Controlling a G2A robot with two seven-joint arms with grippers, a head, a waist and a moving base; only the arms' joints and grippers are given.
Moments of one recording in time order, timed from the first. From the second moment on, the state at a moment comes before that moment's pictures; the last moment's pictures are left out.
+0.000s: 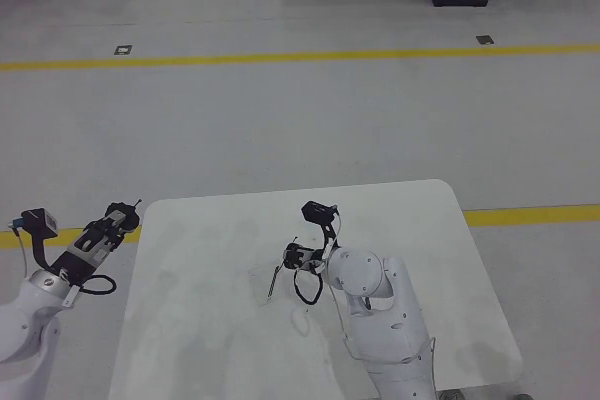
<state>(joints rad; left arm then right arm) 1.73 -0.99 -1.83 -1.85 -0.33 -0.09 -0.54 -1.40 -1.75 1.36 -1.72 -1.04 0.19 1.15</state>
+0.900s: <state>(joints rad) 1.73 -0.99 -1.83 -1.85 -0.33 -0.09 -0.54 -1.47 -1.68 1.60 -1.73 -0.51 -0.31 0.99</state>
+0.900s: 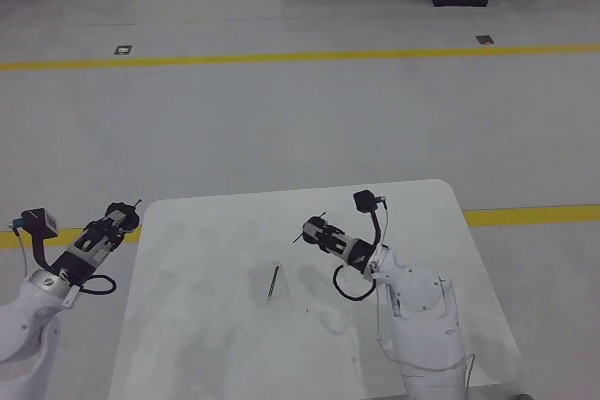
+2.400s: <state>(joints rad) 1.77 -0.99 -1.70 -1.95 0.01 0.10 -0.56 -1.41 -1.55 1.49 -1.69 -0.42 -0.34 0.88</state>
